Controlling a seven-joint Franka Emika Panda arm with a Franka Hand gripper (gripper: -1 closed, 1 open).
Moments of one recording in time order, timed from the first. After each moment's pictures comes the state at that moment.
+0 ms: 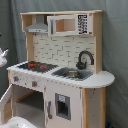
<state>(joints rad) -0.23 -1.20 1.17 -2.22 -1.18 1.46 0.27</state>
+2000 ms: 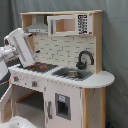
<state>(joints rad) -0.27 -1.16 0.92 -2.40 -1.11 1.55 0.79</state>
